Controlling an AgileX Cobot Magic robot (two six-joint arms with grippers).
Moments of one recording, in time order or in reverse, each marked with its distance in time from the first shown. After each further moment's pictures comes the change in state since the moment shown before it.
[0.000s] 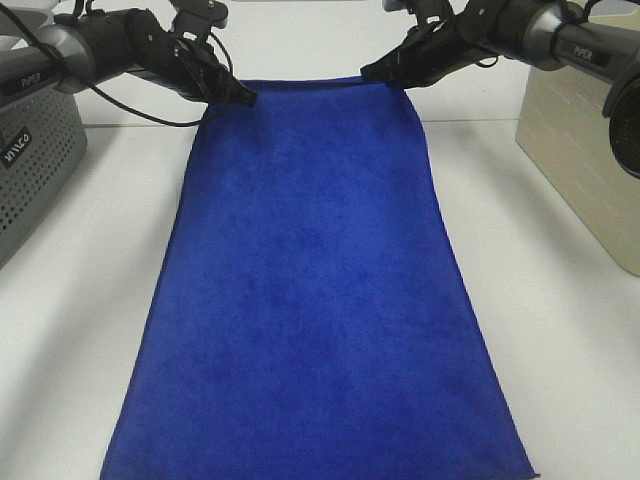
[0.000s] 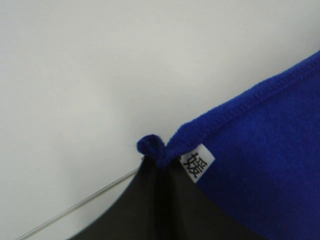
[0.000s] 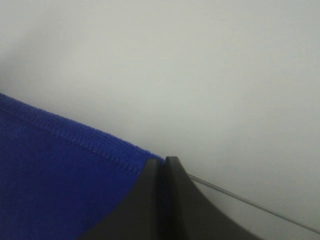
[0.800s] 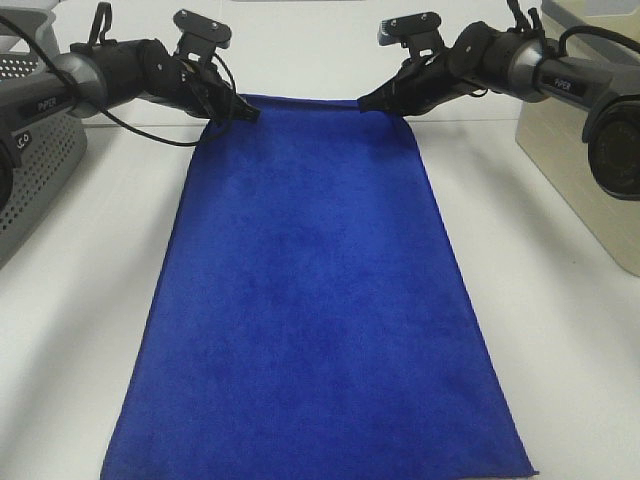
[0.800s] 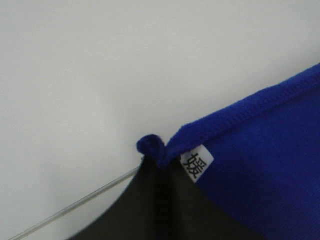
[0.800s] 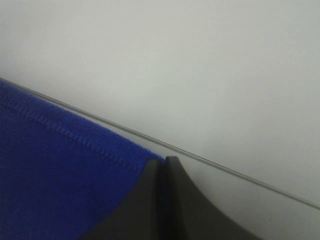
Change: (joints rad) left arm -0.001 0.062 0.000 0.004 -0.095 0.000; right arm 0.003 0.083 0.000 0.014 -0.054 -0.024
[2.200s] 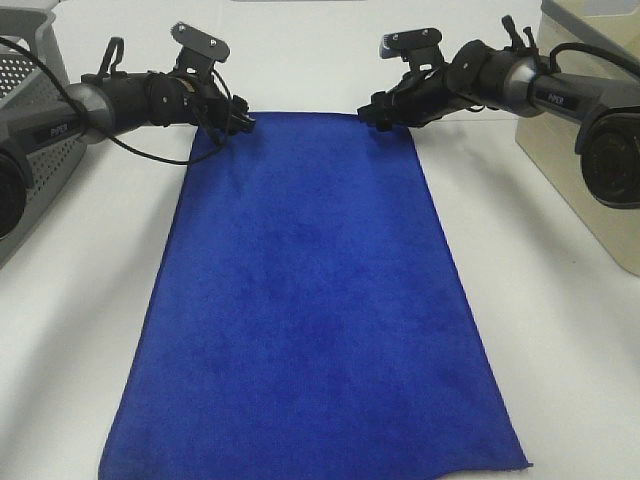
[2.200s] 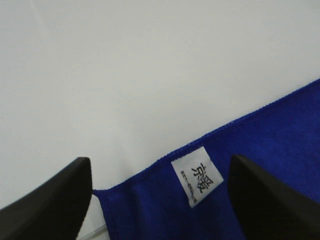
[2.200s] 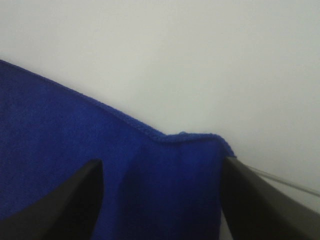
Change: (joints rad) left arm 0.003 0.065 0.000 0.065 -0.198 -0.003; right arm 0.001 0.032 0.000 0.040 -0.039 -0.005
